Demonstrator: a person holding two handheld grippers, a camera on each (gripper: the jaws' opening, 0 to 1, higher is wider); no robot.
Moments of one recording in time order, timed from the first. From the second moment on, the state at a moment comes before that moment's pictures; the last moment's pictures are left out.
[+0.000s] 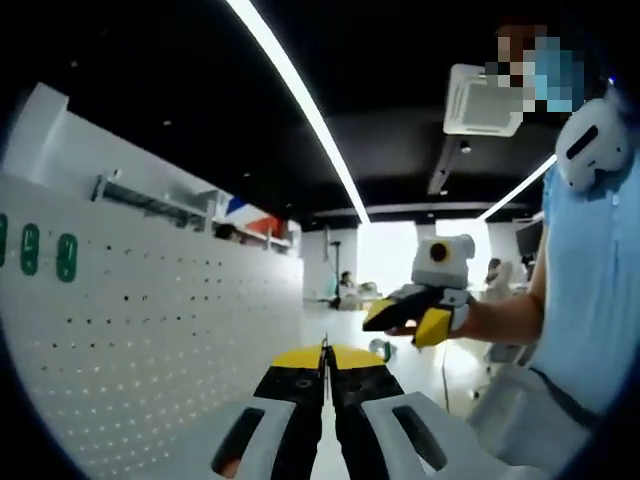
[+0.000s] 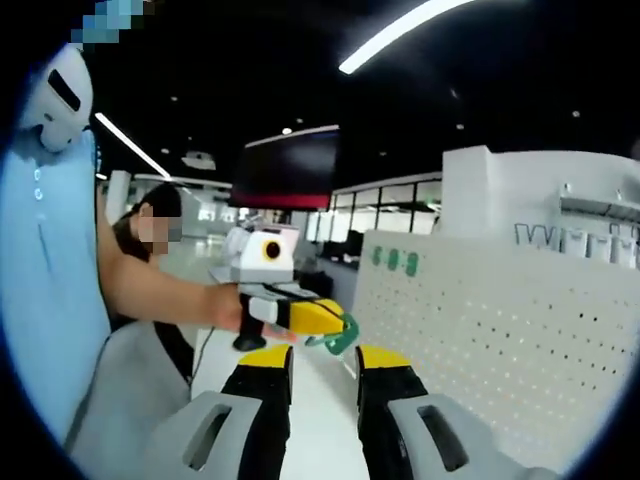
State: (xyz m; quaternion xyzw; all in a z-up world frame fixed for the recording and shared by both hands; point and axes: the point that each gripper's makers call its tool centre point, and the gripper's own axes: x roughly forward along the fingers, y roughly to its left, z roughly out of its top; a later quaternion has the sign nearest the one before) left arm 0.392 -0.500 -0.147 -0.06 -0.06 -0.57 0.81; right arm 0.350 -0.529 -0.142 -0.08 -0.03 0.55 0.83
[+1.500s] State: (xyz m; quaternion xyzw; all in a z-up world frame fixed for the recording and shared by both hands) left arm 0.359 -0.507 -0.099 -0.16 -0.13 -0.63 0.75; right arm 0.316 -0.505 -0.098 0.00 -0.08 0.64 0.76
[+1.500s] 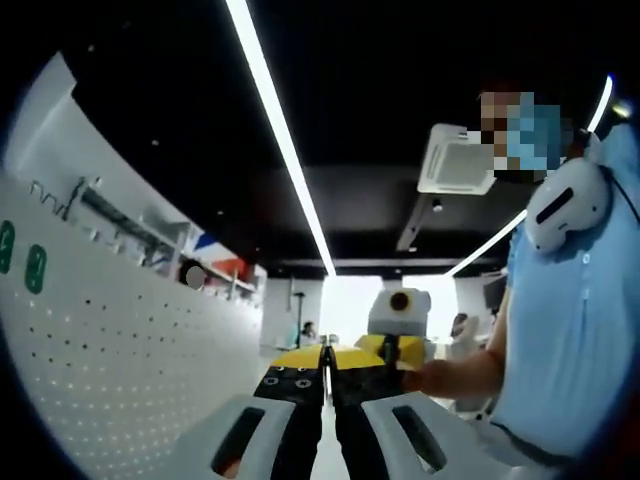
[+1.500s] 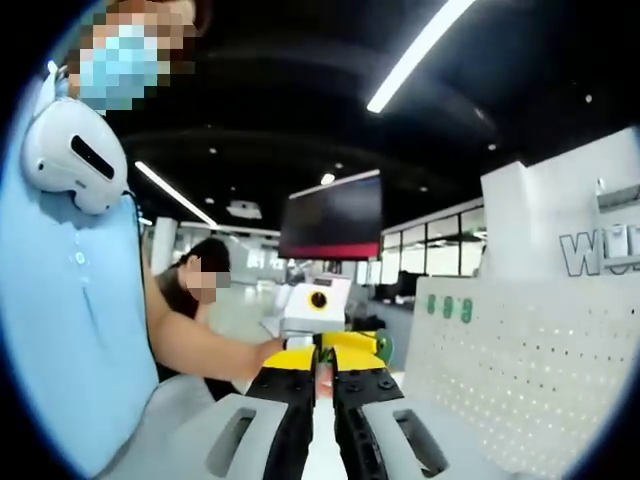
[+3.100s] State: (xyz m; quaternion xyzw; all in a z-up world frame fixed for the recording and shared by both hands) left arm 0.354 -0.511 -0.140 0.02 -0.07 -0.63 0.77; right arm 0.313 -0.502 -0.131 -0.02 -0.02 0.66 0.75
